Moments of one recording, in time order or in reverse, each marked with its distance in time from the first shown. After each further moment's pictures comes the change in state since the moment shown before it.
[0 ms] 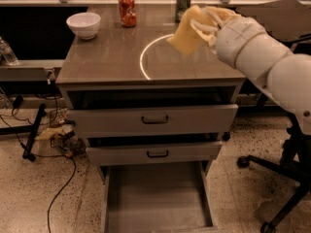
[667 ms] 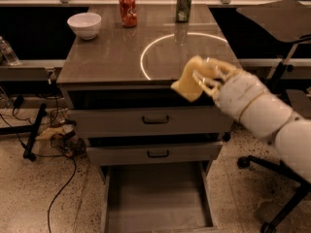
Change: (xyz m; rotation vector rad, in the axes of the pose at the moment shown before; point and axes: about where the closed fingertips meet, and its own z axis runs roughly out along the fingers) arm 0.049 0.077 -0.075 -0.061 0.028 -0.033
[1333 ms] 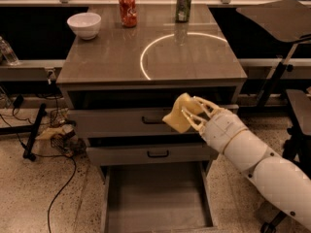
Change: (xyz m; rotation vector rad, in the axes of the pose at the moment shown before) arm 0.058 0.084 -0.015 -0.056 0.036 0.042
